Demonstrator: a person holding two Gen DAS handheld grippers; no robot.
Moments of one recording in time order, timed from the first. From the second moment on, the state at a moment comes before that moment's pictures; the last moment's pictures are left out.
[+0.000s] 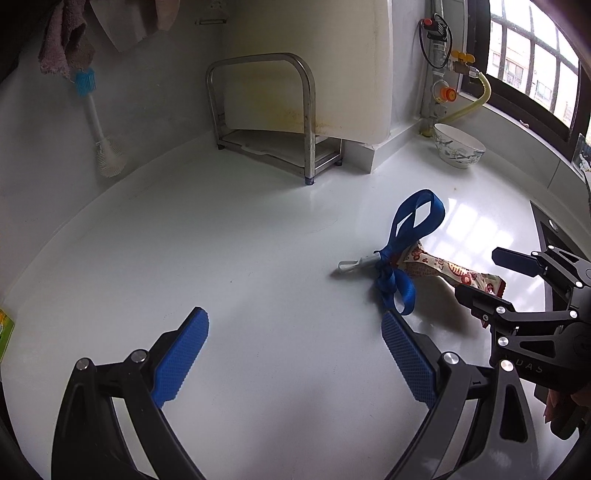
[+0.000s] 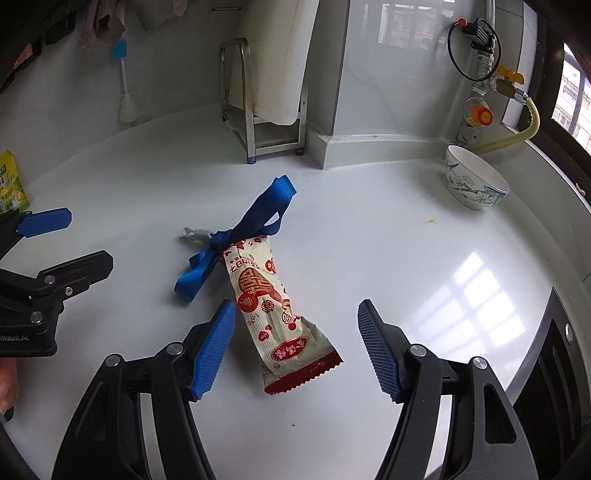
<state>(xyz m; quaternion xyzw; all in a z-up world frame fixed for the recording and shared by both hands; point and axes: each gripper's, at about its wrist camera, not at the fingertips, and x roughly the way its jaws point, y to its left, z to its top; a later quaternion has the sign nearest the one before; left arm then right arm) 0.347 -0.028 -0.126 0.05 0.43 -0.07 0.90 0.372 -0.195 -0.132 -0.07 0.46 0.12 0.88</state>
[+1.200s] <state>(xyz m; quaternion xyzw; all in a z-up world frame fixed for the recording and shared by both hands) 0.404 -0.099 -0.157 0.08 0.43 -0.12 0.89 0.351 -0.273 -0.127 0.08 0.47 0.01 0.88</state>
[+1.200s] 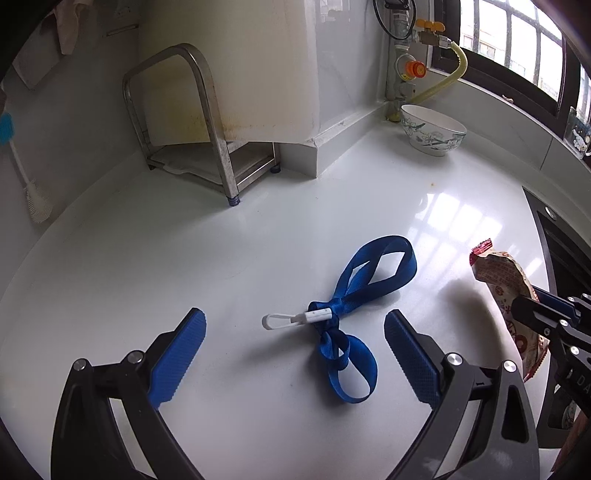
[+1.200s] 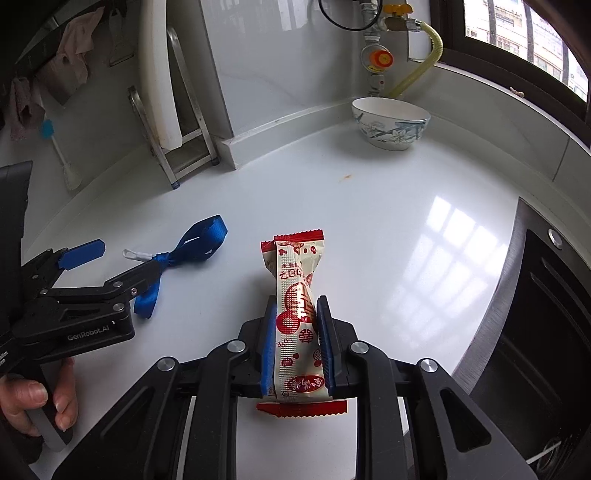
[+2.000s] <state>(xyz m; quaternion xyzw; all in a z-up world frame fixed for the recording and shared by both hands) 0.405 -0.115 -0.170 0.09 0.45 -0.12 0.88 0.333 -0.264 -0.118 0.08 0.46 0.00 0.89</state>
